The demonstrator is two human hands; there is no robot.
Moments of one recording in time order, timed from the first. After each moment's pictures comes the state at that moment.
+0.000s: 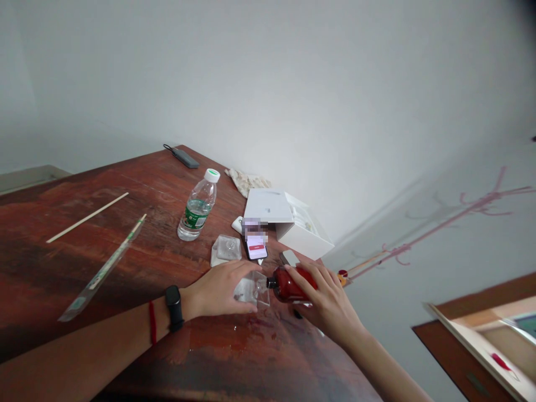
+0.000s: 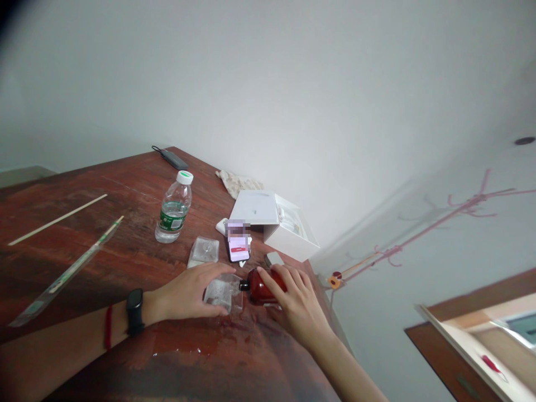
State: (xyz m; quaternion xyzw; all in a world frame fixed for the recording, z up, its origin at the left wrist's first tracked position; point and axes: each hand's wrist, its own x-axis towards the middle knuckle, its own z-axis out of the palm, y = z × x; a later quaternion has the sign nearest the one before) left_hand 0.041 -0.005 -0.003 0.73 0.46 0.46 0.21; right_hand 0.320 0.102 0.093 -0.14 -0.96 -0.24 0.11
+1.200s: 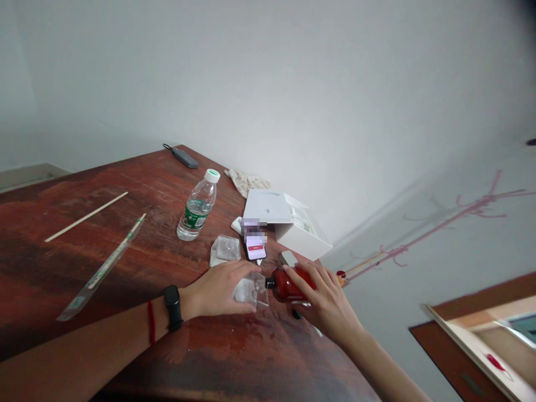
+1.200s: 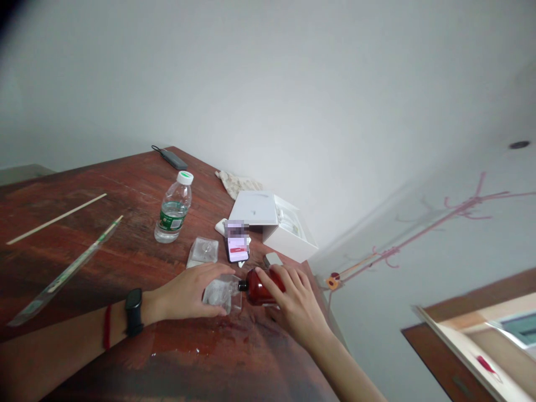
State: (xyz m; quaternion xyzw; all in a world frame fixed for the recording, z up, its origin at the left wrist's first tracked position) left_hand 0.041 -0.007 0.001 0.73 0.46 0.45 0.21; right_hand 0.317 0.098 0.099 -0.13 -0.95 -0.25 0.10
